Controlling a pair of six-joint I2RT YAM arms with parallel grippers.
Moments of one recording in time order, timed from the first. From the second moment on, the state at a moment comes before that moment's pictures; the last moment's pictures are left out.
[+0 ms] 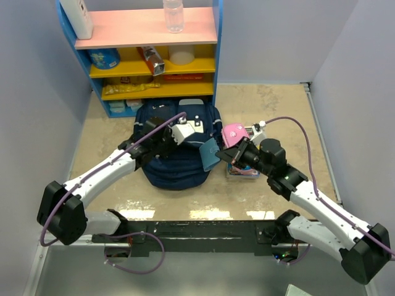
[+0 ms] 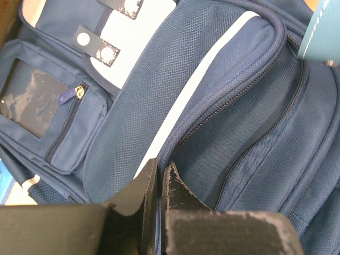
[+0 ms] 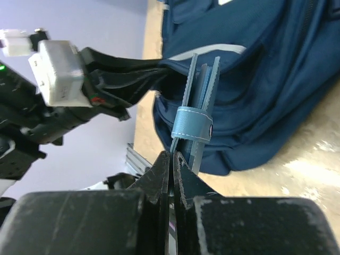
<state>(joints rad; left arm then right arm) -0.57 1.28 0.91 -0.31 0.05 0.47 0.61 0.89 0.63 -0.04 -0.20 1.05</state>
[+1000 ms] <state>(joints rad) -0.57 1.32 0.94 -0.34 0.10 0.43 0.83 1.14 0.51 0.34 -0.01 1.28</state>
